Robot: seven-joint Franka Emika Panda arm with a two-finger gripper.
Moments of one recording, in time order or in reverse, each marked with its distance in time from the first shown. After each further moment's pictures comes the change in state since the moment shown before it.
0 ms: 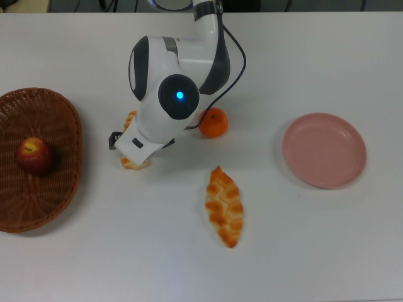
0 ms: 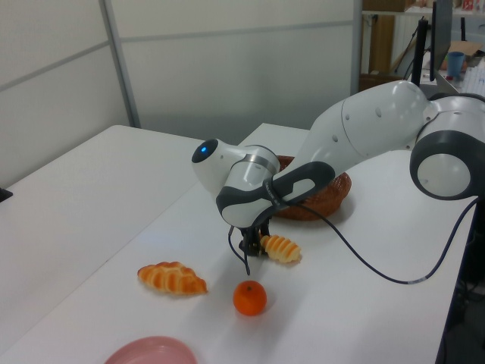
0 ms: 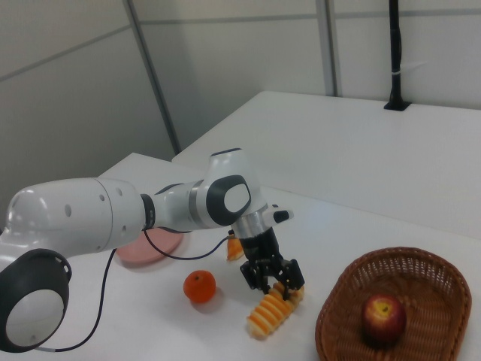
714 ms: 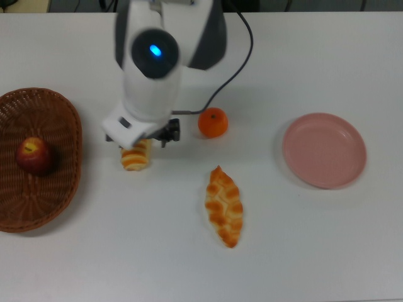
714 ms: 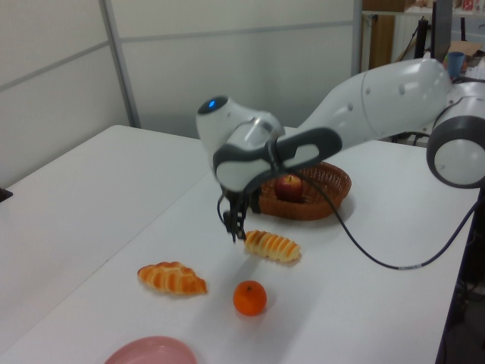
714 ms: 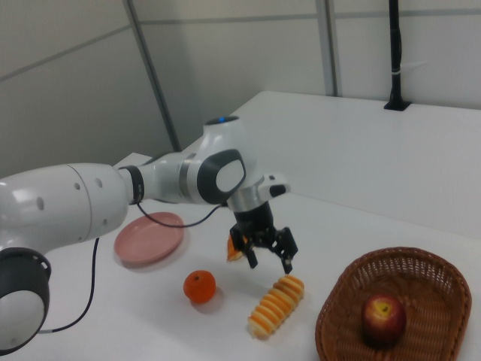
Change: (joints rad) arm -0.010 -0.075 0.001 0.029 0.147 0.003 -0.045
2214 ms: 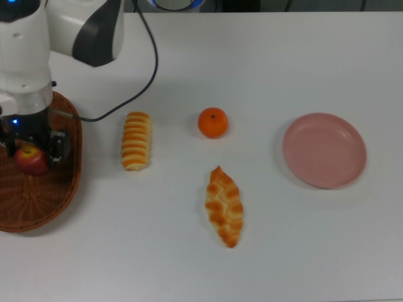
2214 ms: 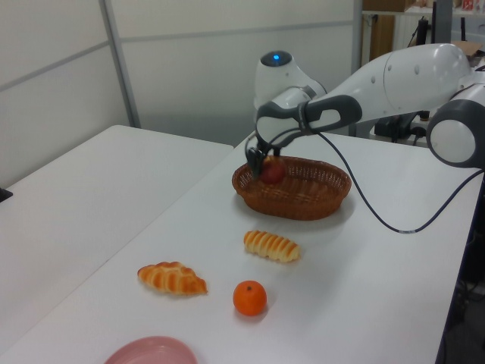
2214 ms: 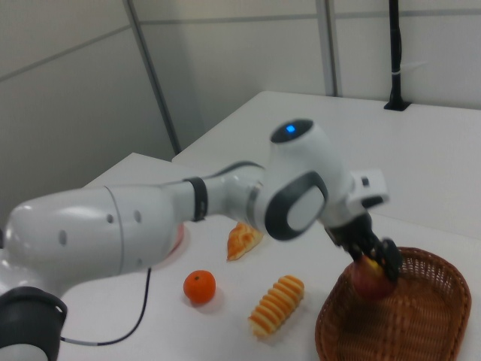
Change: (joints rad) arm -0.279 0.008 -0.038 0.042 0.042 0.353 0.019
